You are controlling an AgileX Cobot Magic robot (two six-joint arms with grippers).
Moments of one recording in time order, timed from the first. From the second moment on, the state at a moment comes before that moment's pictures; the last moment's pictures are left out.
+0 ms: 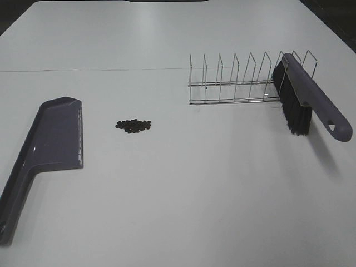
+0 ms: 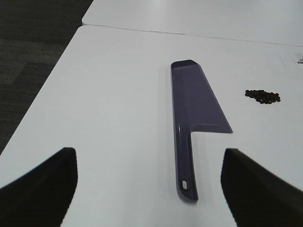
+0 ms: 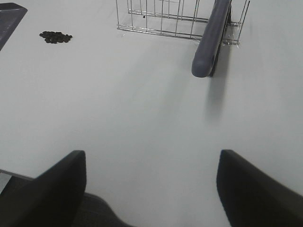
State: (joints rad) left arm 0.05 -0.01 -0.52 -0.02 1.08 -0.07; right arm 0.04 0.00 -0.46 0.18 1.12 -0.17
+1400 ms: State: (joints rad) left arm 0.05 -0.01 -0.52 -0.02 1.08 -0.07; right arm 0.04 0.00 -0.46 0.16 1.12 -0.17
